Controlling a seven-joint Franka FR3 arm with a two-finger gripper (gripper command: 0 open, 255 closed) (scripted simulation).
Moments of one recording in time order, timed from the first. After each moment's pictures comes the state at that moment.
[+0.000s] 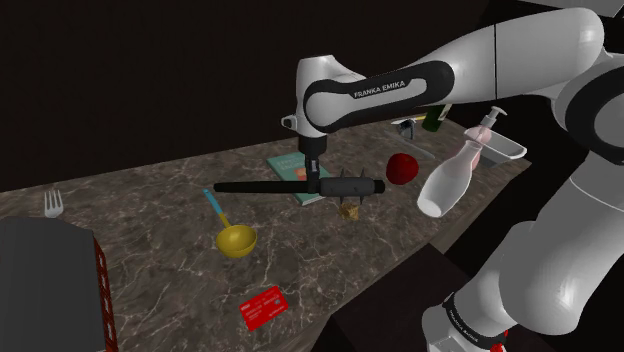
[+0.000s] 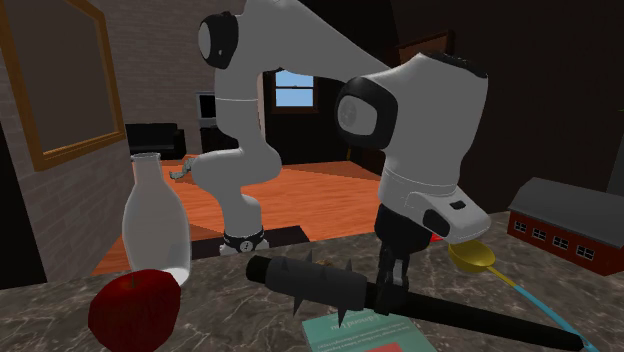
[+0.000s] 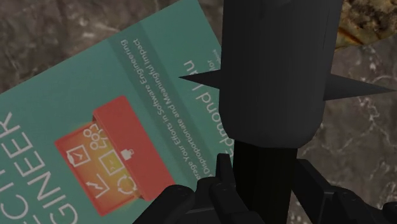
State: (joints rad) arm 0.25 0.10 0.08 -2.03 0.01 1.93 -0.67
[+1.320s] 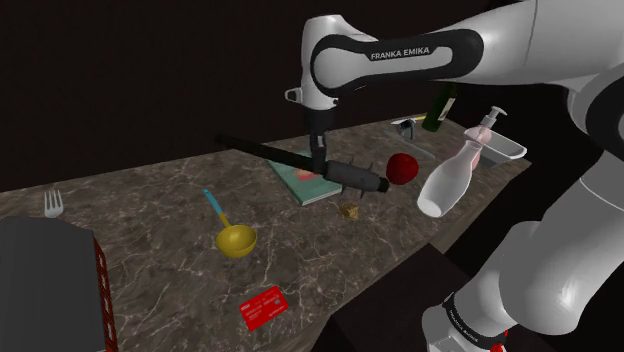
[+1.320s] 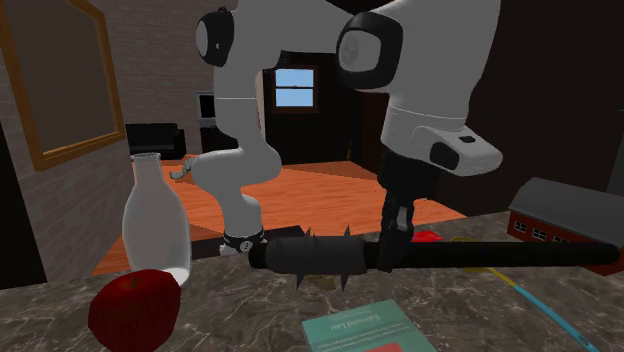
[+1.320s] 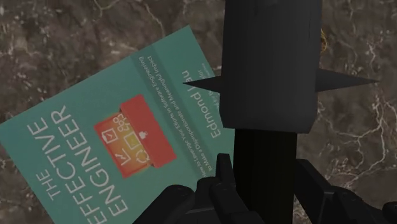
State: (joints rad) arm 0.25 0.04 0.08 -1.91 0.01 1.75 -0.67
